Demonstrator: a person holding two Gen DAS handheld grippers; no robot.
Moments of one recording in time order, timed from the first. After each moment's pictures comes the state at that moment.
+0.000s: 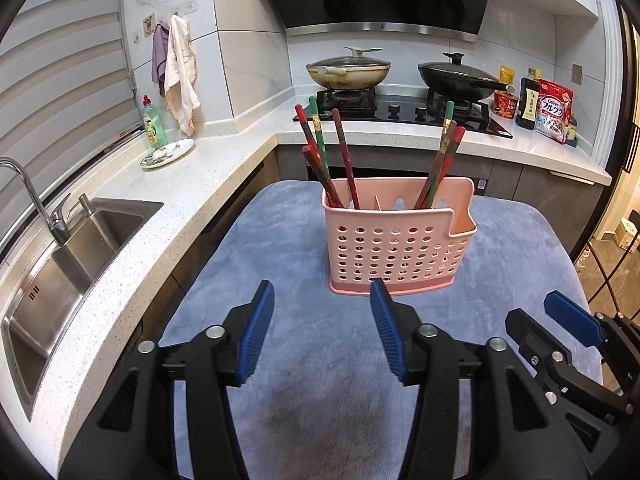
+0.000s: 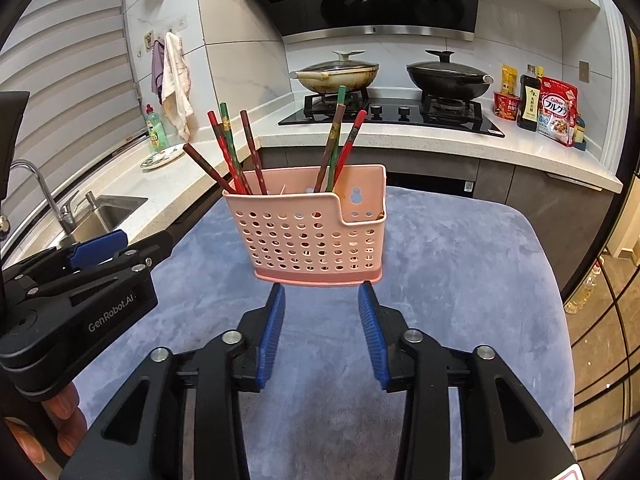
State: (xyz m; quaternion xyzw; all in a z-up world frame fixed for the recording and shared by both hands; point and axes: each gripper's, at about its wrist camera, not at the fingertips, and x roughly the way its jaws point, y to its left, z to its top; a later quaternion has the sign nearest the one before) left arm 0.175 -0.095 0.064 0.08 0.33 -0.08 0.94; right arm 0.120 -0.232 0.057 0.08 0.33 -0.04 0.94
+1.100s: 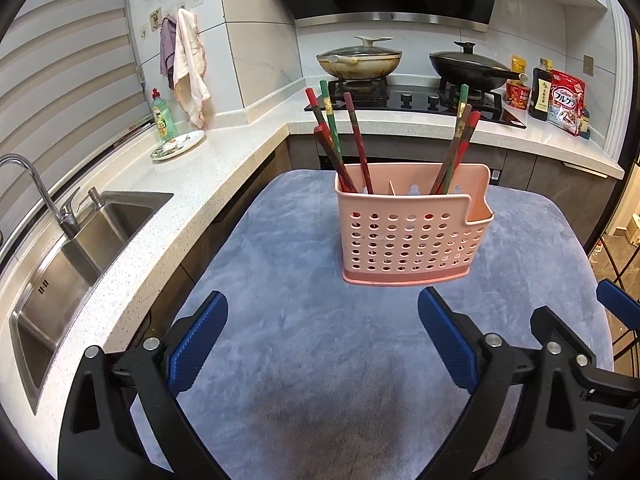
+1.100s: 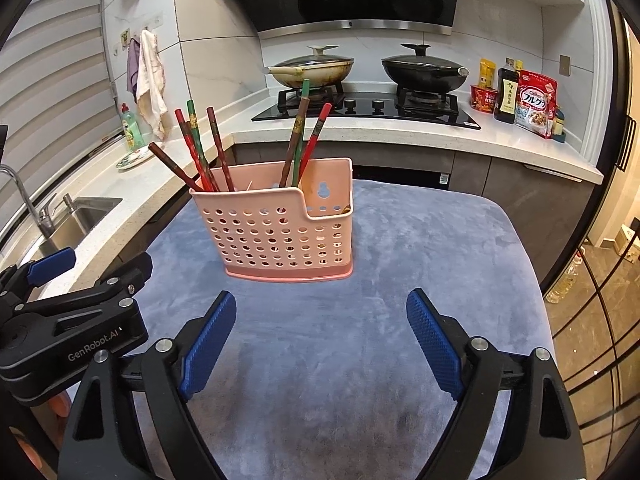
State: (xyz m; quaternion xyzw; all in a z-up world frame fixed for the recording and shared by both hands) left arm 0.179 -0.094 0.053 0.08 0.34 -0.05 0.93; right arm 0.119 -0.246 0.052 0.08 0.34 -0.08 0.93
